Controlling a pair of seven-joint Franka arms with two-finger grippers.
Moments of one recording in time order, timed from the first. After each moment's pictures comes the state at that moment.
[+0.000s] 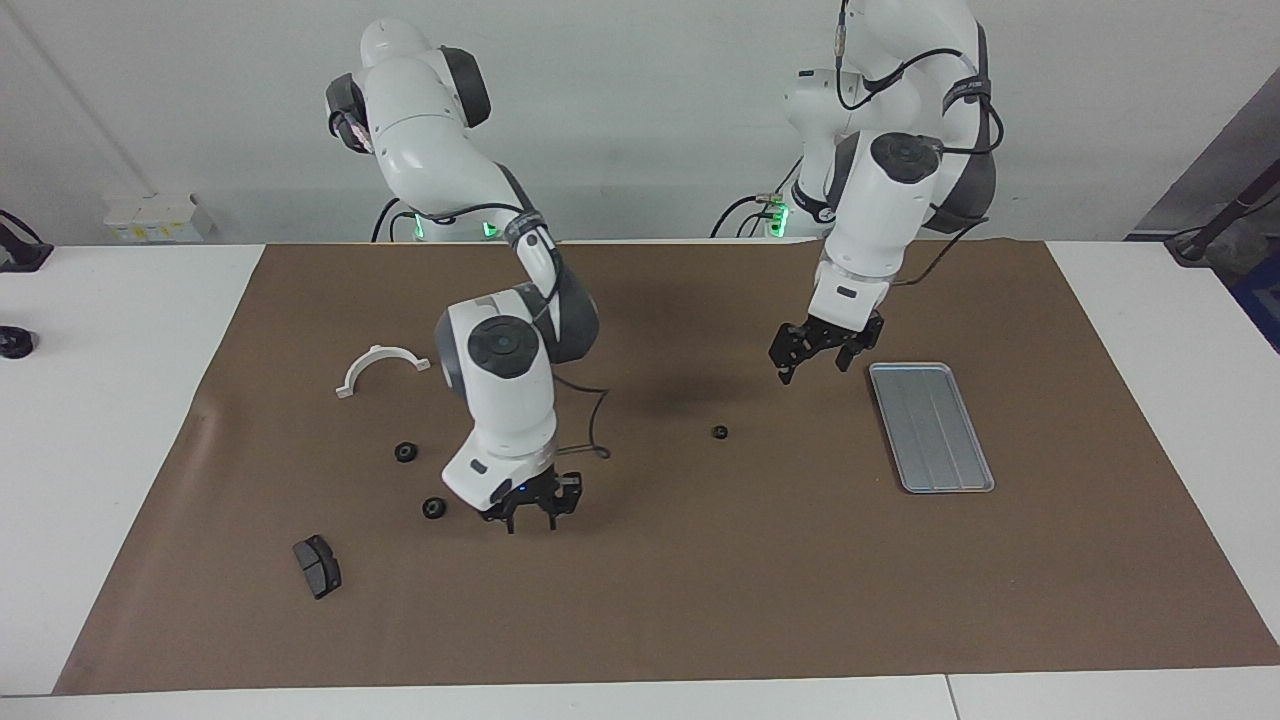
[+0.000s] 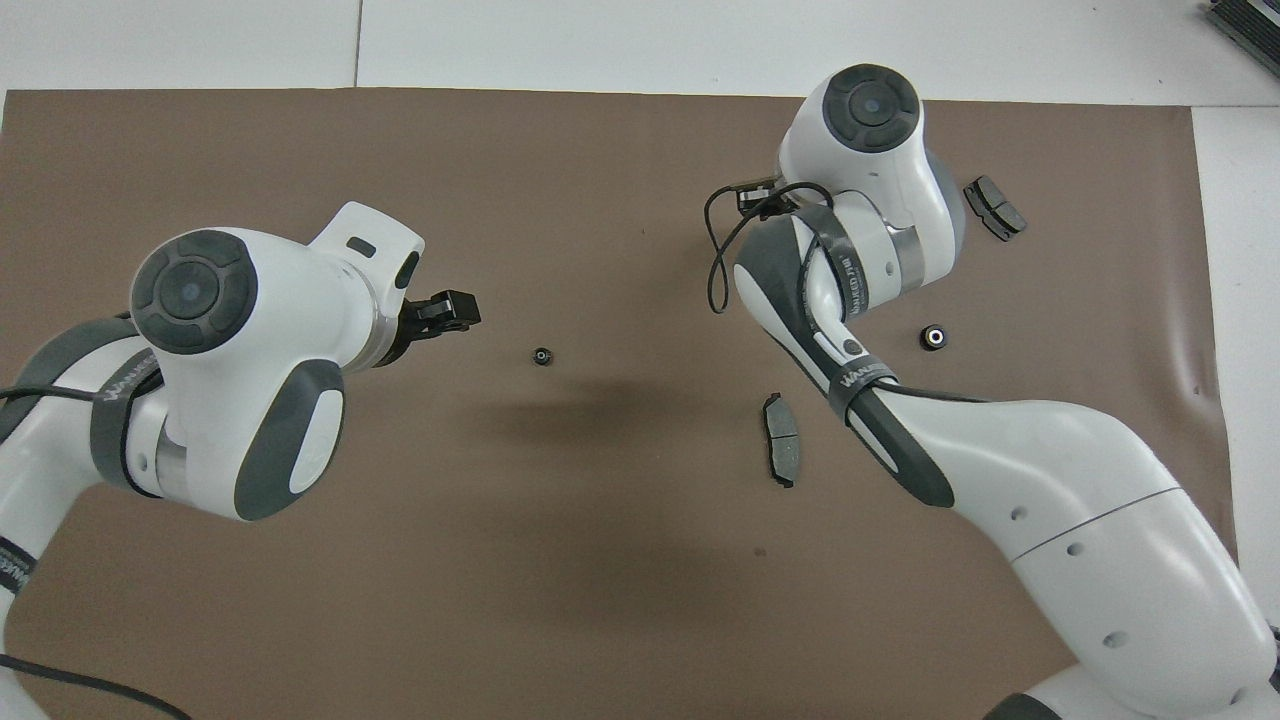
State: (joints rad) left arm -0.34 0.08 -0.04 -1.99 -0.03 2.22 -0.59; right arm 0.21 0.76 0.08 -1.20 -0.18 2.08 0.27
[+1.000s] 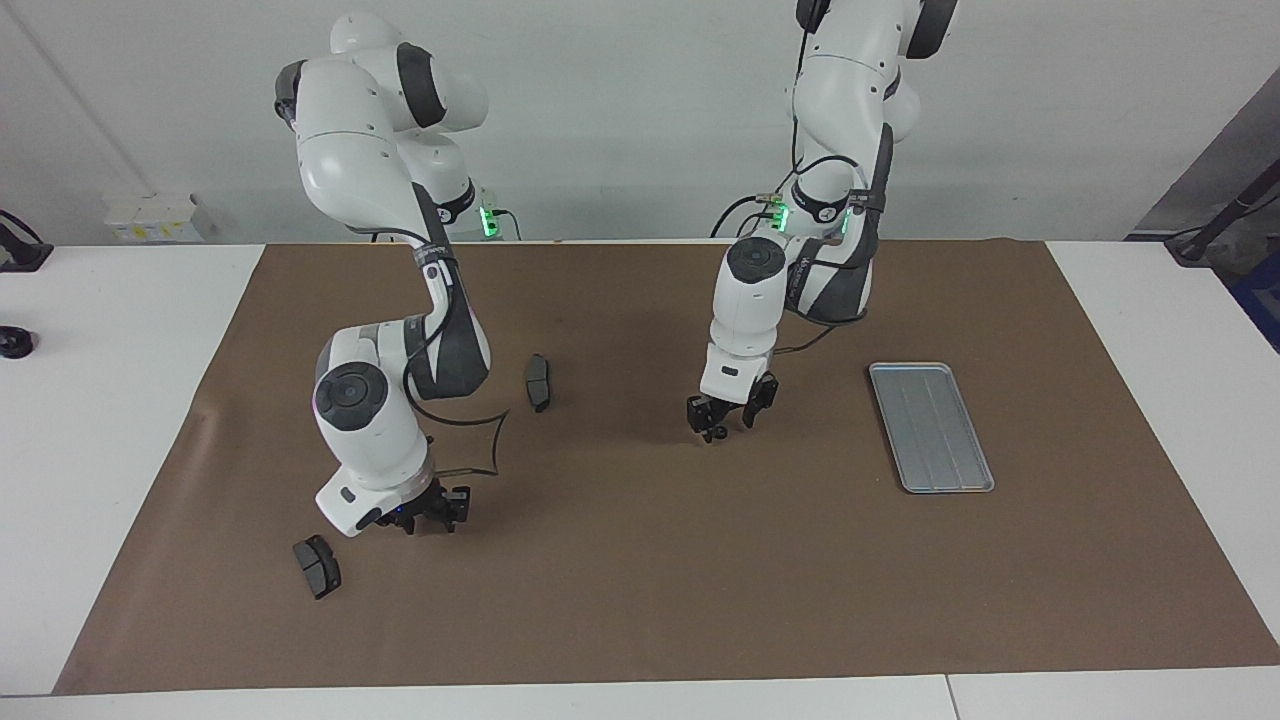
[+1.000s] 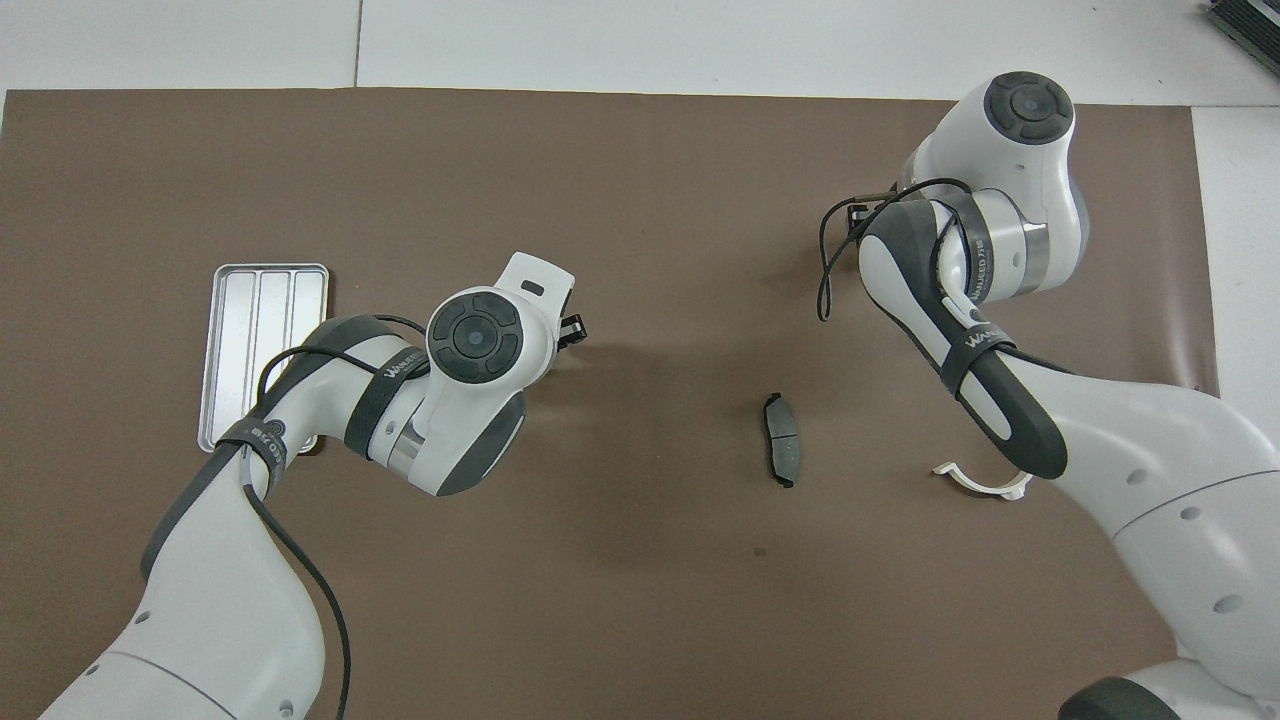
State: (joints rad) left arm -0.50 0.37 -0.04 -1.94 0.13 2.44 -0.94; right arm 0.05 0.70 0.10 -1.37 -0.11 2.09 0.15
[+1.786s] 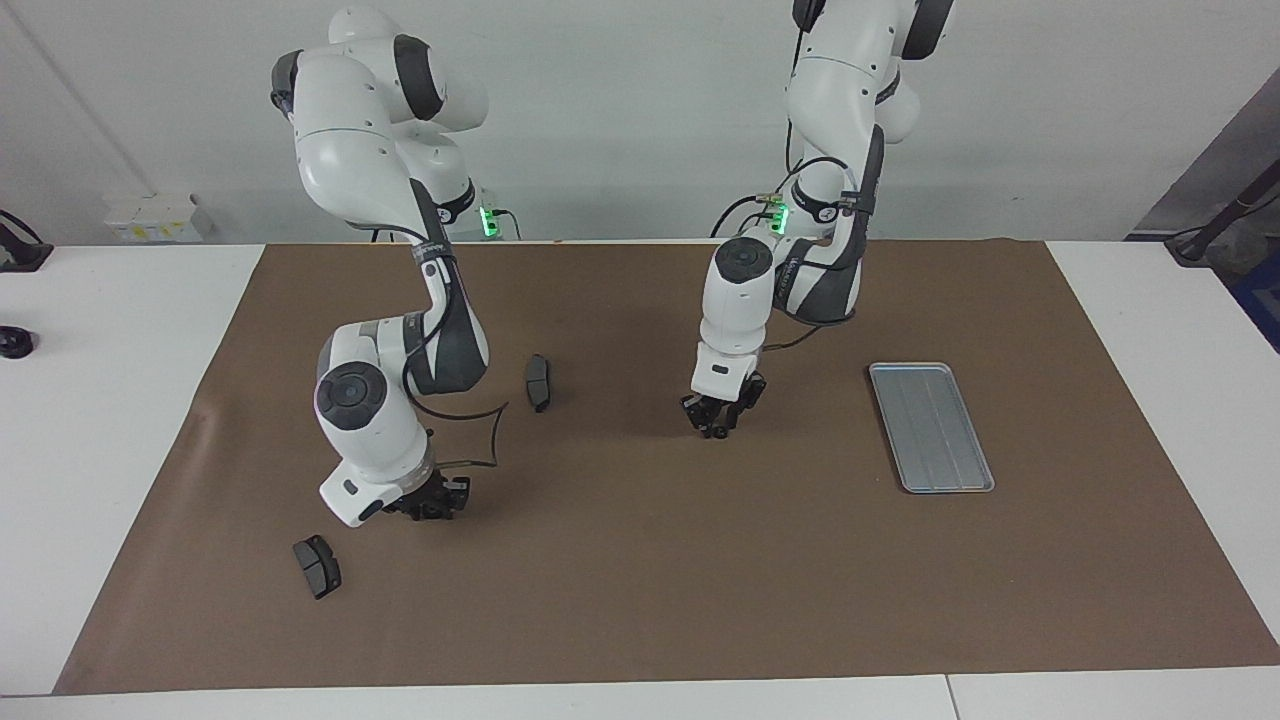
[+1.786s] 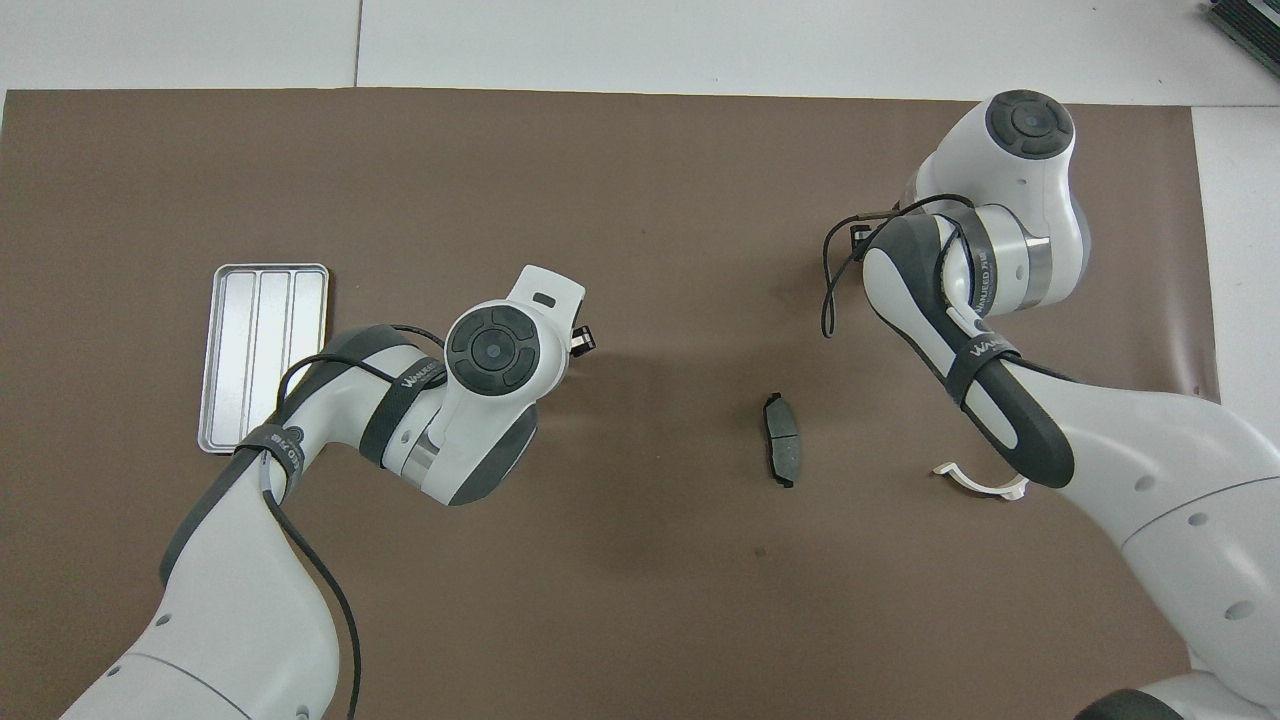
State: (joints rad) left arm -0.52 0.37 -0.04 -1.96 0.13 2.45 -0.98; right arm 0.04 0.68 0.09 -1.44 -0.10 2.09 0.15
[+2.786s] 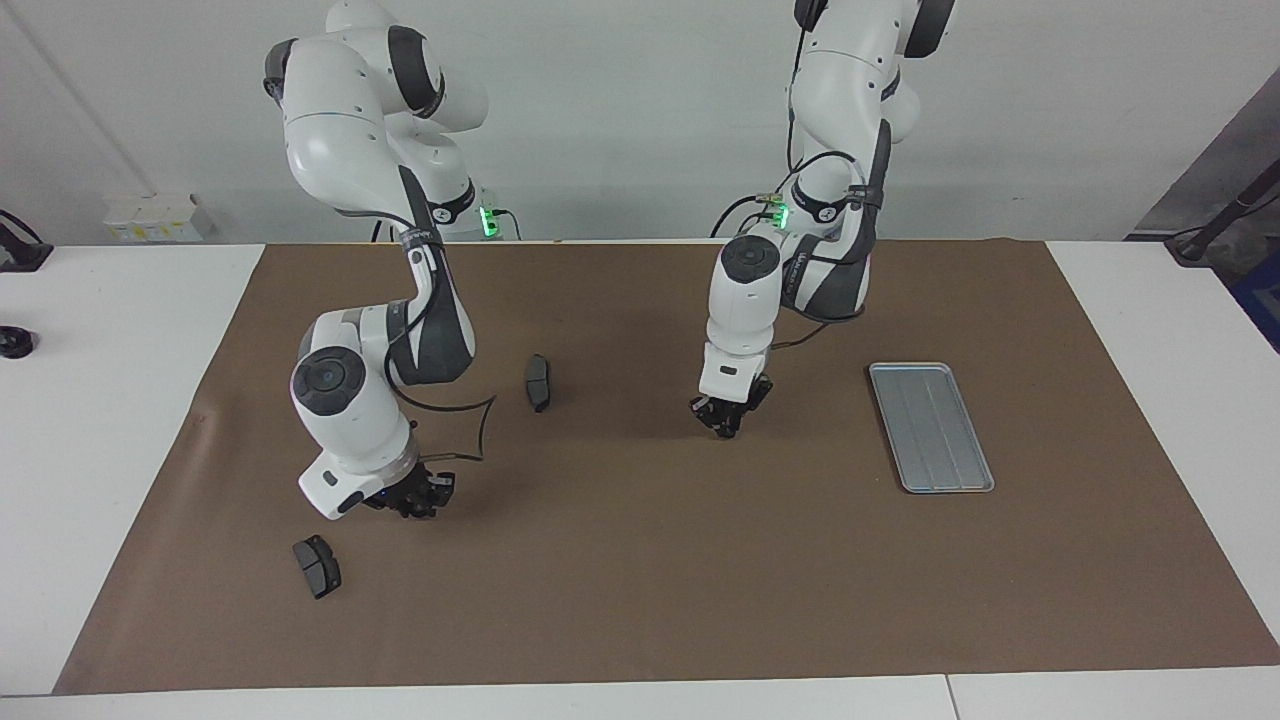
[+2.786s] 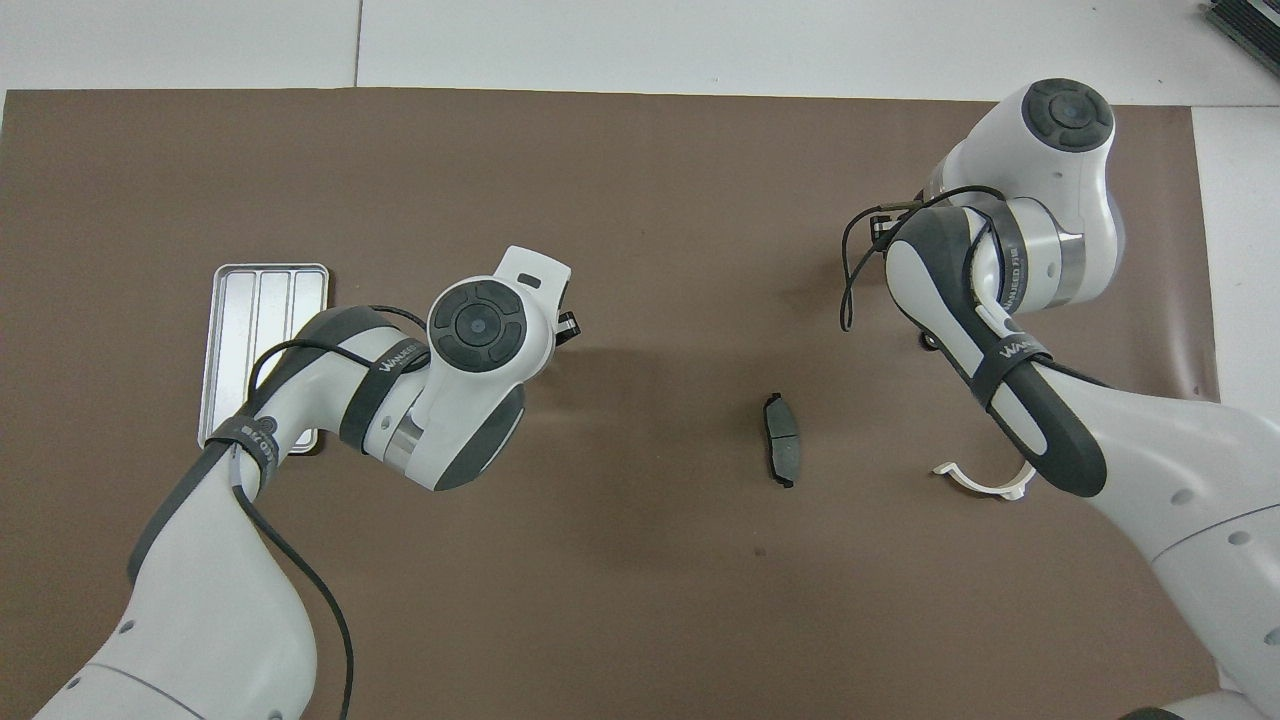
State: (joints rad) left arm -0.50 0.34 -0.02 -1.90 0.13 2.35 -0.97; right arm 0.02 0.63 0.10 -1.44 -0.10 2.08 0.13
